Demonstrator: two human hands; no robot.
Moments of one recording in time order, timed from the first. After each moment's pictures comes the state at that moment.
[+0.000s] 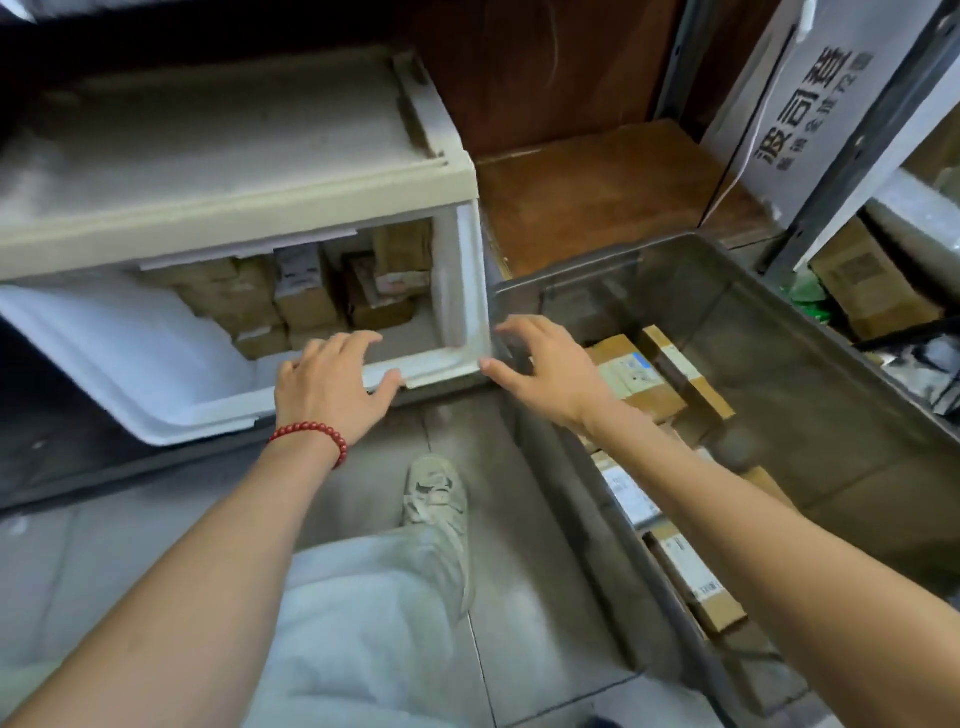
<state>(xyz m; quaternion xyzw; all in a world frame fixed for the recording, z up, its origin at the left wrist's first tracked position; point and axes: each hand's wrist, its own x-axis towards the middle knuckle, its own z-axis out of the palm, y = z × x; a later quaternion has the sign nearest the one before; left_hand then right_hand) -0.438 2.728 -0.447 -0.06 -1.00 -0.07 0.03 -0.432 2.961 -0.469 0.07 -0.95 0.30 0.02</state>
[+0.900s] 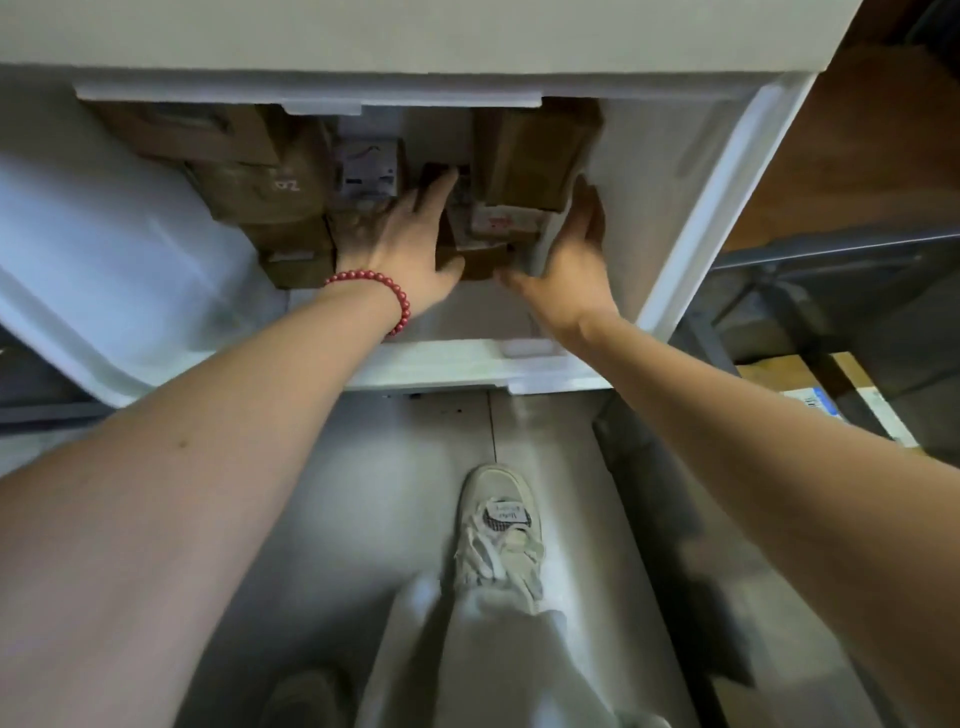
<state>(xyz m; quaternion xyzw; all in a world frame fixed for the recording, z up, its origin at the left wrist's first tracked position) -0.622 2.677 -0.529 -0.04 -0.99 -0.12 0.00 -0.614 2.834 -0.550 -0.01 -0.91 0.40 0.04</state>
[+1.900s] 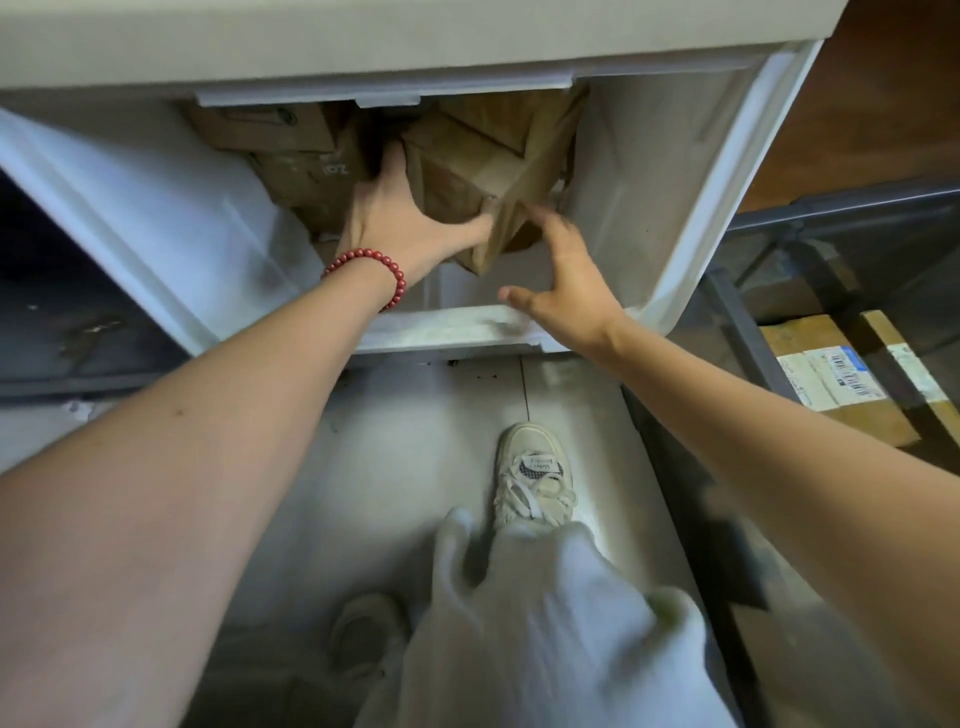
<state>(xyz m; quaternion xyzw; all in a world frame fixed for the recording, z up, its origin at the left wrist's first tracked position) -0.580 2.650 -0.496 0.07 -0.94 -0.32 0.06 -0.556 2.822 -0.536 0.11 -0.88 0.46 -0.04</state>
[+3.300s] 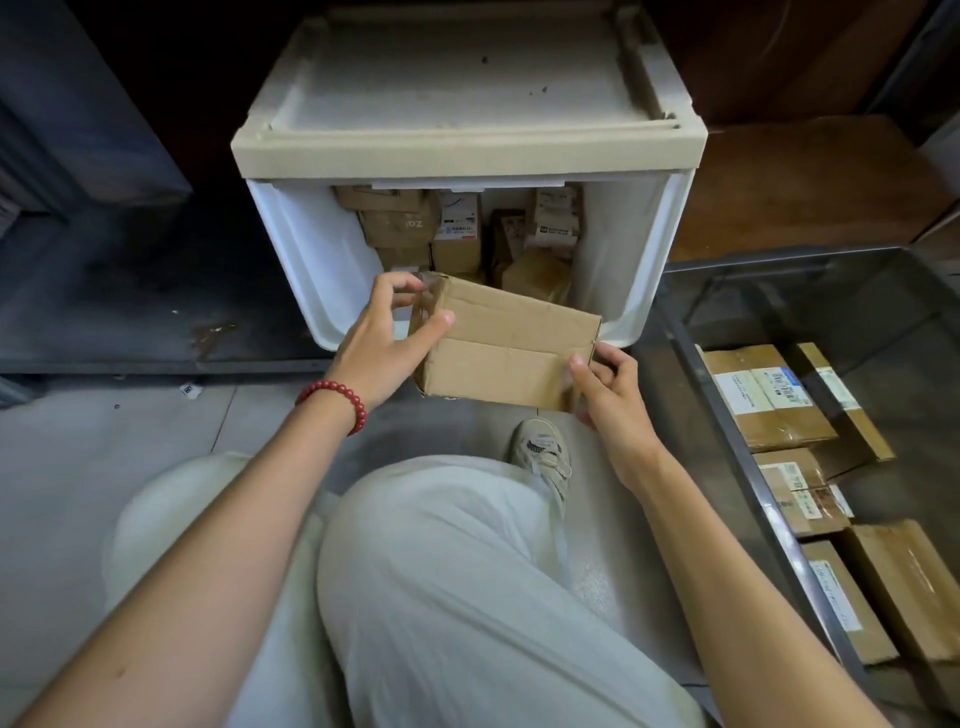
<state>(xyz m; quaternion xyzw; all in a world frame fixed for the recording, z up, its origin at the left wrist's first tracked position) -0.392 2.612 -0.434 0.06 -0.87 -0.49 -0.01 -0.389 2.844 -0.503 -0.11 -0.69 0.71 -0.09</state>
